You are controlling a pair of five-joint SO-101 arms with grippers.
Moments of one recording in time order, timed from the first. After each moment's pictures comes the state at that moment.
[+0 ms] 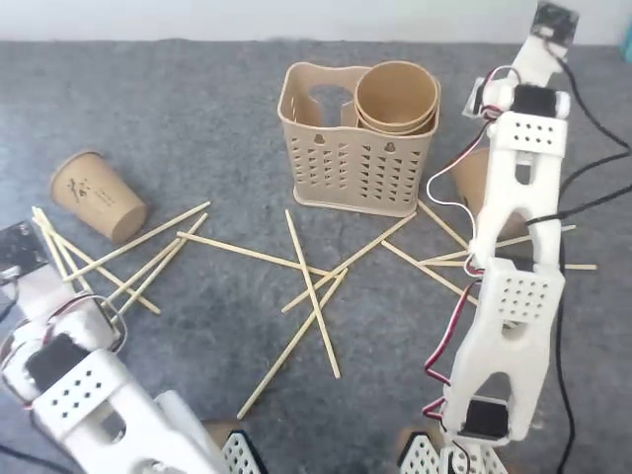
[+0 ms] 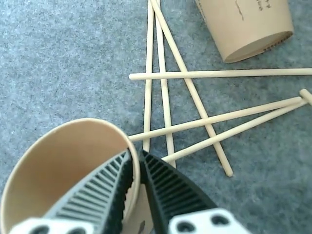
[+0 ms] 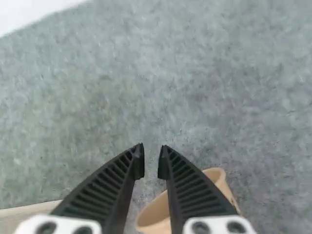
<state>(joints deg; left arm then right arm) -51.2 -58.6 66.4 62.6 -6.4 4.7 47.4 -56.3 71.0 -14.6</state>
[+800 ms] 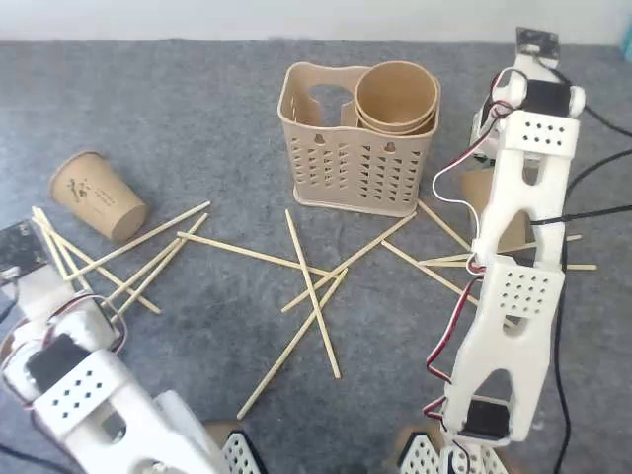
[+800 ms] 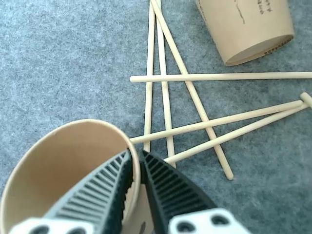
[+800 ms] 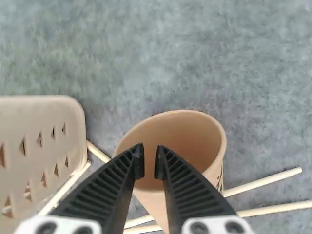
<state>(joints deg) -51.2 -58.7 66.9 61.5 -6.1 5.9 50.9 -70.4 100.7 -0.3</state>
